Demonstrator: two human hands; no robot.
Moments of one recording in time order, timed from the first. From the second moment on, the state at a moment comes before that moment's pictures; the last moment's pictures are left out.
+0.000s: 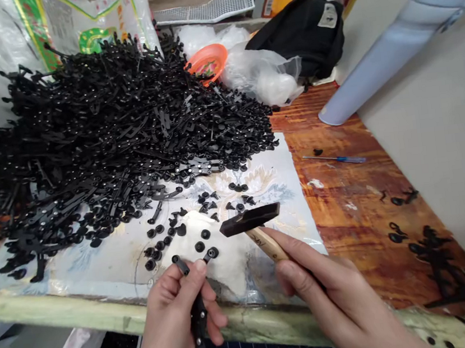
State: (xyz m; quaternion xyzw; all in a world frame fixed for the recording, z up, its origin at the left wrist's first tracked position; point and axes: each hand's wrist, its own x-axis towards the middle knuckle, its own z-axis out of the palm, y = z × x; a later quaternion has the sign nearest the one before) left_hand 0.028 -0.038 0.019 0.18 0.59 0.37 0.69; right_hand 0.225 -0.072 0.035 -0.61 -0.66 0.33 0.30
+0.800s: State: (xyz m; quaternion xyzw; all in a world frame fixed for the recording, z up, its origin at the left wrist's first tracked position) left_hand 0.028 -0.037 0.022 0.23 0.63 0.34 0.66; right_hand 0.231 -0.079 0.034 -0.60 -0.64 0.37 0.31
